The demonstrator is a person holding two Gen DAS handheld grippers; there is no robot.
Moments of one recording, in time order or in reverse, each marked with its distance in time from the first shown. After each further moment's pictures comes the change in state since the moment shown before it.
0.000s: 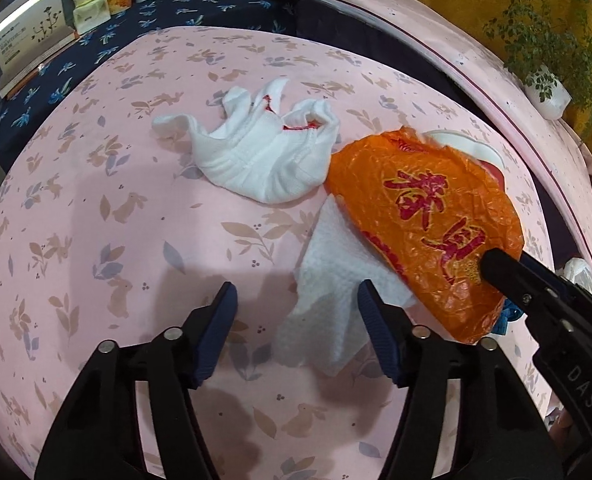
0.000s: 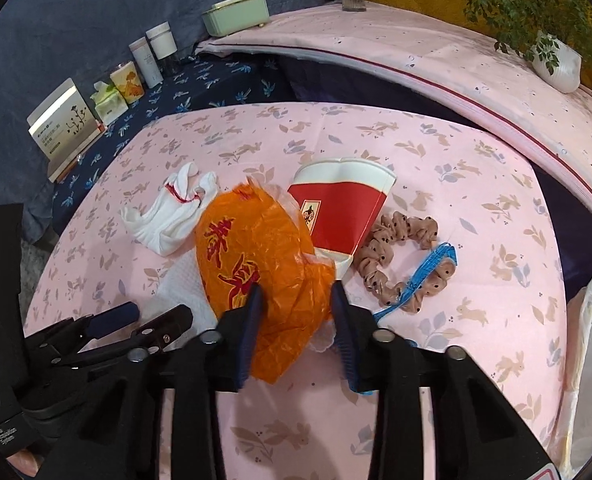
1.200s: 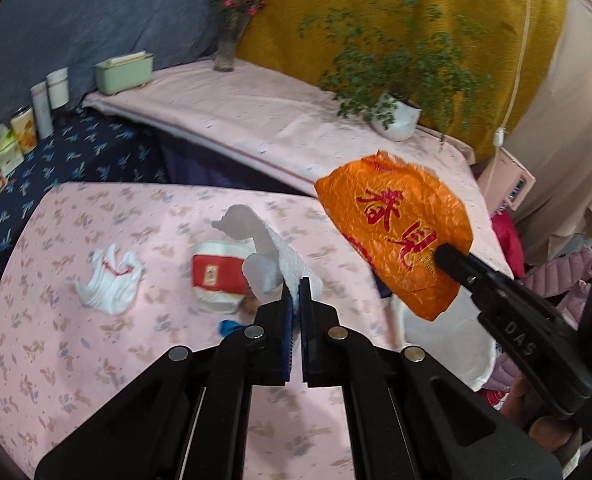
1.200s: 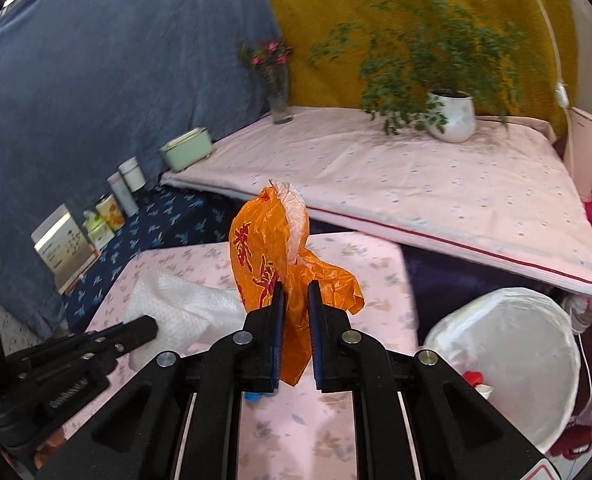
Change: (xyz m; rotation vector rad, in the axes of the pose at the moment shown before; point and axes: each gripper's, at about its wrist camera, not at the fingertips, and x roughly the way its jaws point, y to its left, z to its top) left arm -0.159 -0.169 0.007 0.285 -0.258 -0.266; right arm -0.191 -0.122 -0.007 0.219 -0.383 -0.087
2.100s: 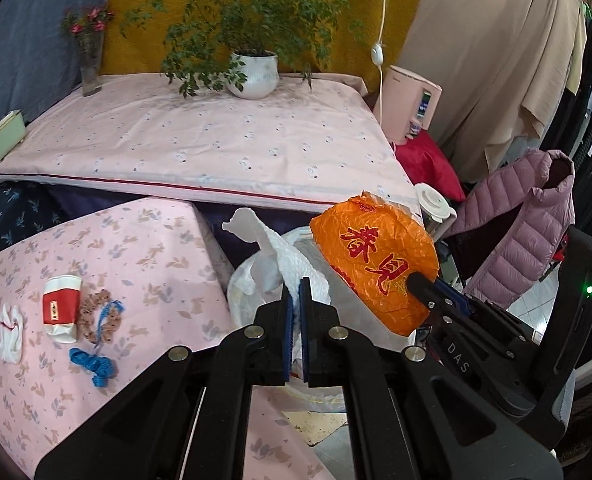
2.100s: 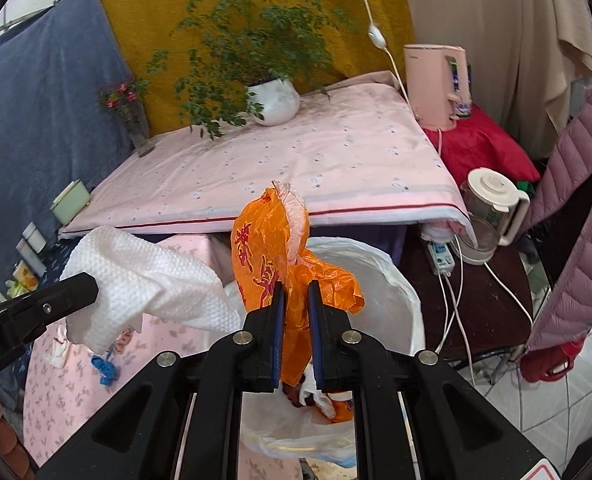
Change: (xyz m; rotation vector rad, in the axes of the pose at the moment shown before) left arm 0.058 -0.201 -0.031 0.303 0.115 -0.180; right arm -0.061 -0.194 -0.062 0.270 -0.022 -0.297
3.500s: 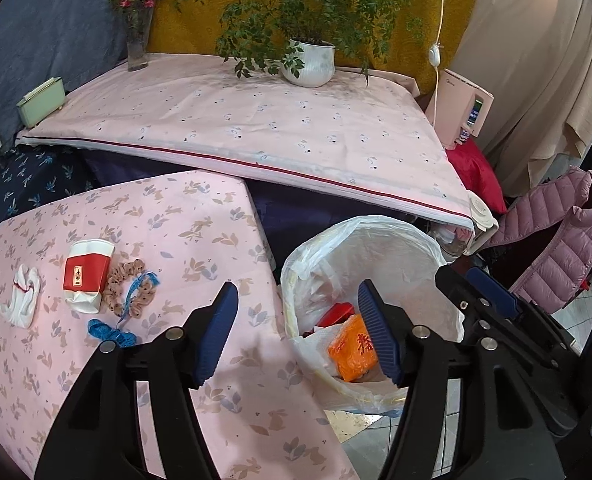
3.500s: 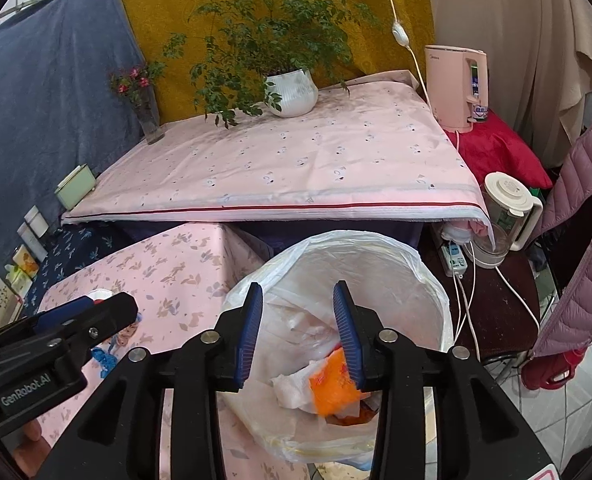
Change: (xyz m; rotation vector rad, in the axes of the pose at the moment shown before) left arm 0.010 0.043 -0.021 -0.112 0.000 0.132; right arm 0.010 0.044 -0.004 -0.069 0.007 0.023
